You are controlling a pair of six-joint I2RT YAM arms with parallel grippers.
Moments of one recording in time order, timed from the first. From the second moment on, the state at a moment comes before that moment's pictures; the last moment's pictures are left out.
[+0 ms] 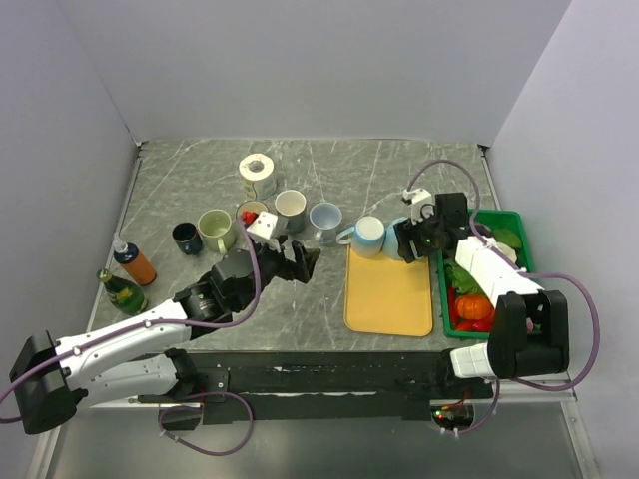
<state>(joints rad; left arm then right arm) -0.98 0.98 0.66 0.22 -0.36 -0.32 0.09 1.36 0.86 -0.40 -0.24 -0.33</state>
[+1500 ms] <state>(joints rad) -1.02 0.92 0.59 0.25 -0.49 -0.34 -0.01 1.47 0.85 -0.35 -0.33 -0.36</state>
